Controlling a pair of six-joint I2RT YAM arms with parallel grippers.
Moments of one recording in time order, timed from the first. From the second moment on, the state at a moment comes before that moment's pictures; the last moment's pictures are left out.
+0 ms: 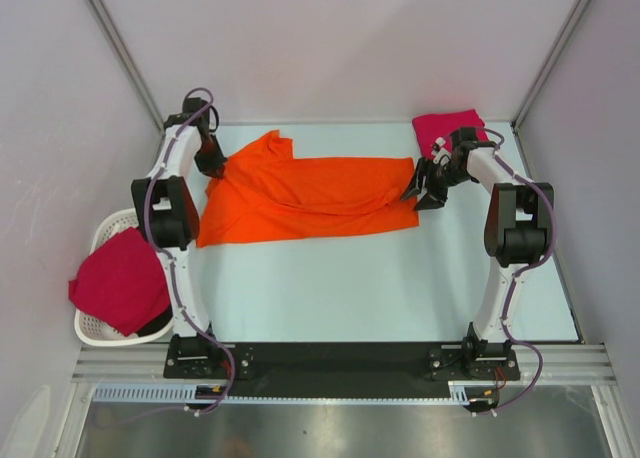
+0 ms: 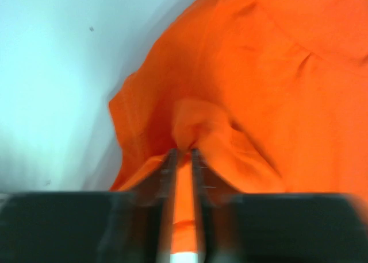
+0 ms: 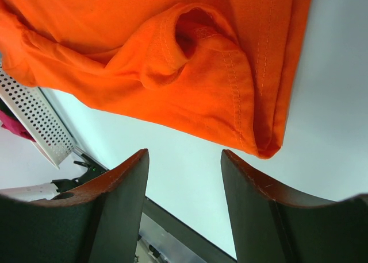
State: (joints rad) left arm 0.06 2.27 2.07 -0.99 -0.06 -0.34; right arm 0.01 2.05 1.58 -0.82 -0.64 0.32
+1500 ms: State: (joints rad) left arm -0.10 1.93 1.69 -0.88 0.01 -0.31; right arm 0.16 2.30 1.83 -0.76 -0.56 0.38
